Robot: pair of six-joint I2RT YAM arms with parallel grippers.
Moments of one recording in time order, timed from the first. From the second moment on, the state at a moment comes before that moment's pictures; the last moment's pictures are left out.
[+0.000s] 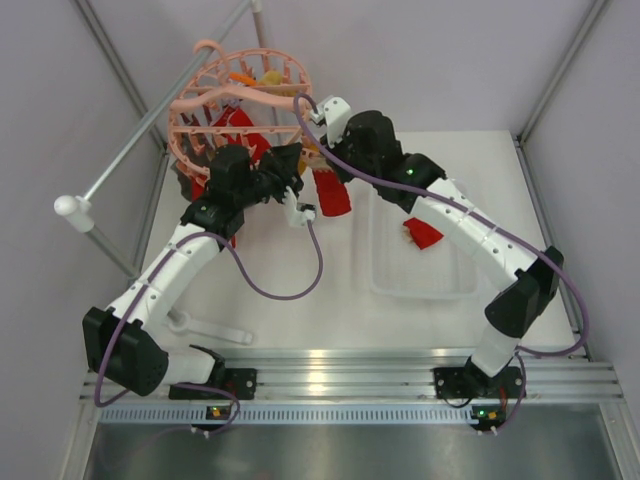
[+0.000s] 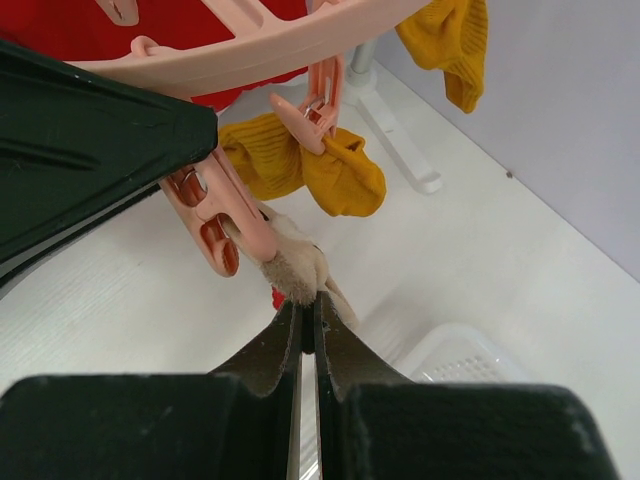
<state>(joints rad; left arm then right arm) -0.41 1.33 1.22 -0.13 0.43 1.88 0.76 1.71 1.84 -0.51 0.11 -0.15</state>
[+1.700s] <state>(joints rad) -0.42 1.34 1.15 -0.04 0.40 1.96 0.80 1.71 1.90 -0.50 0.05 -0.18</state>
